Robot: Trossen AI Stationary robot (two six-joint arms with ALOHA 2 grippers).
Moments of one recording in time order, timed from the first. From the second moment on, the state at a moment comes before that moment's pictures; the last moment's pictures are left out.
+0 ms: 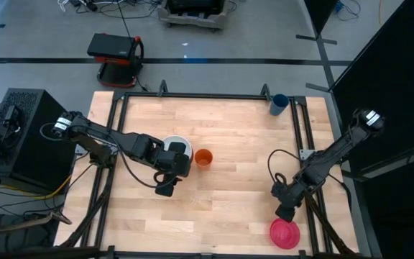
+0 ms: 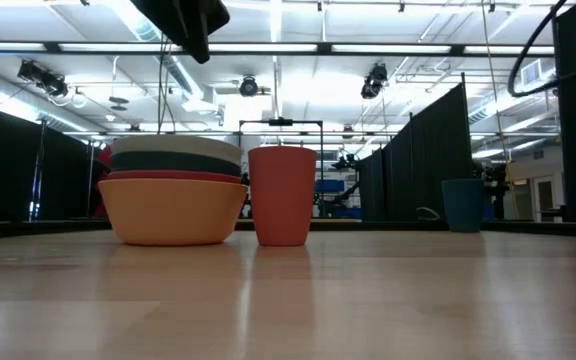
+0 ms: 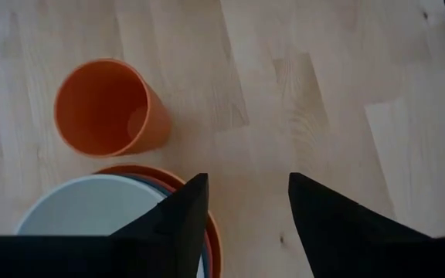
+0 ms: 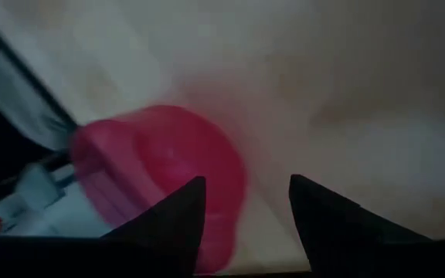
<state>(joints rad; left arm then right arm) -0.28 1.50 1.37 -0.93 -0.08 -0.04 0.76 1.16 0.54 -0.53 -0.29 1.46</state>
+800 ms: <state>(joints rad) -0.28 1.50 1.37 -0.93 -0.10 -0.04 0.76 1.17 0.54 -0.46 -0.31 1.44</state>
